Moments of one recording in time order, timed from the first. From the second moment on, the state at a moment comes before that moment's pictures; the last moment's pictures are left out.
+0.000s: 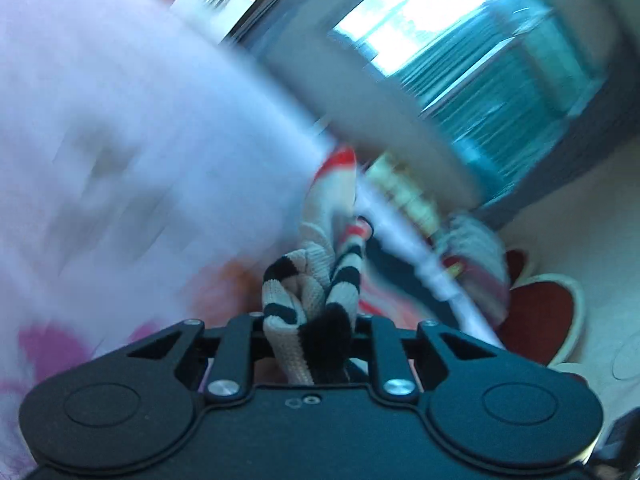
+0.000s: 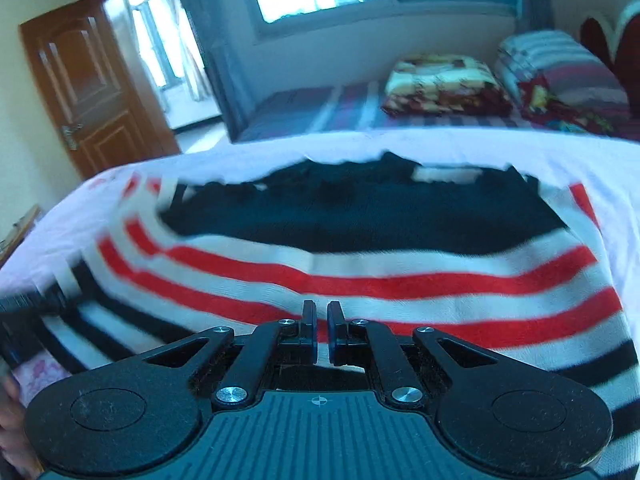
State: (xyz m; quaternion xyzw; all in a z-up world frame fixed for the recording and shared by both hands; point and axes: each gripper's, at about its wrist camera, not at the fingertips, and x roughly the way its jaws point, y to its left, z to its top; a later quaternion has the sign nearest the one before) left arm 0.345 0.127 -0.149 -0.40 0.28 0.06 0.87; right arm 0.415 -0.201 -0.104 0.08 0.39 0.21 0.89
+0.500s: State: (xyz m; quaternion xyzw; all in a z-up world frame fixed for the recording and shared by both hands) left arm 0.348 0.158 -0.167 -0.48 0.27 0.01 0.83; right arm 0.417 -0.170 -0.106 0.04 0.40 0.15 0.90
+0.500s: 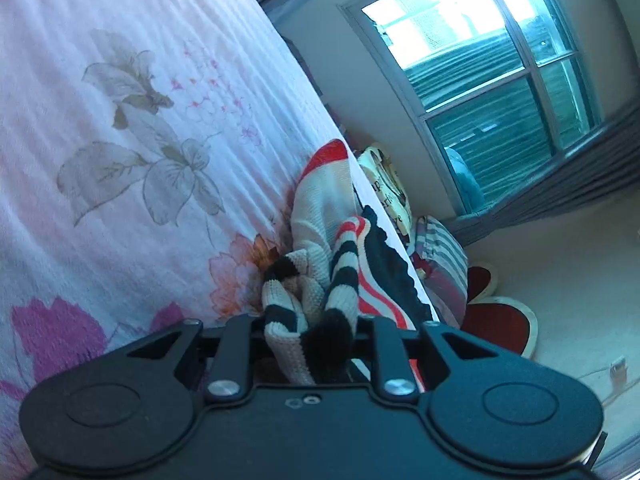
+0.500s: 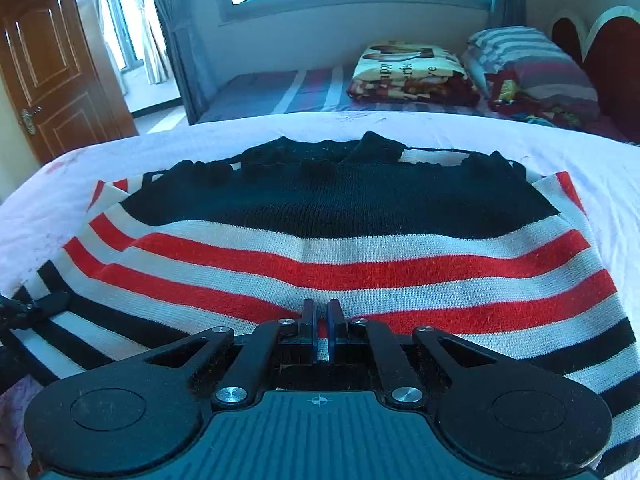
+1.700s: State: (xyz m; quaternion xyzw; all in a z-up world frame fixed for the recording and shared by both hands) left arm 0.418 -0.180 -0.090 -0.17 0.42 -0.20 0.87; right arm 0.391 -0.478 -0.084 0.38 0.32 0.14 0.86
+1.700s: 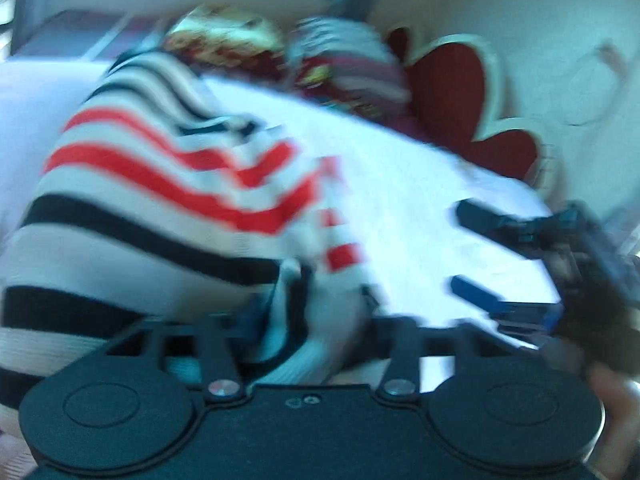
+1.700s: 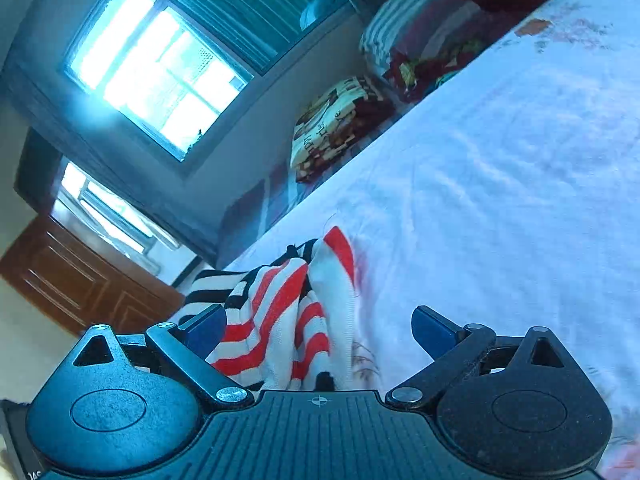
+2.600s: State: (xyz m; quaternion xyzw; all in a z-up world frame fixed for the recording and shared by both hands) left arm 0.410 -0.033 -0.101 -0.25 0.38 -0.07 0.89; right arm 0.407 -0.353 -0.038 0.13 0.34 0.25 0.90
